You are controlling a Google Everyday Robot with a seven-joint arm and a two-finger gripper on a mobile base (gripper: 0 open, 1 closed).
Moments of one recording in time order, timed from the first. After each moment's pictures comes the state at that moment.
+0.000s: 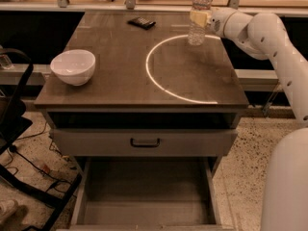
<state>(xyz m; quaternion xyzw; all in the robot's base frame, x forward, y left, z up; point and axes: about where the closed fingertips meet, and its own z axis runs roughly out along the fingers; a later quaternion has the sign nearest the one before) 0.878 -0.191 0.935 -0.19 0.70 0.20 0.66</state>
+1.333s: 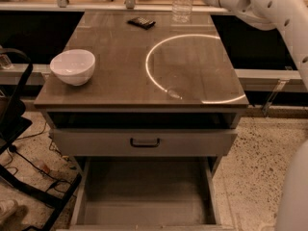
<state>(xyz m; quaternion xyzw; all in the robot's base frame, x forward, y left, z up) 0.822 -0.121 1.050 -0.22 0.67 0.25 0.66</state>
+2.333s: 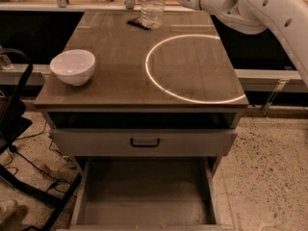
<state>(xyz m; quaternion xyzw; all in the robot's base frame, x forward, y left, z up) 0.733 -0.025 1.074 -0.28 0.64 0.34 0.63</state>
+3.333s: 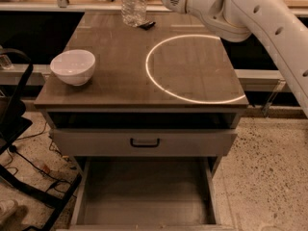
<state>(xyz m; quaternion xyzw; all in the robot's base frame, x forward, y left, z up) 0.695 0.022 1.094 -0.33 0.57 0.37 0.66</state>
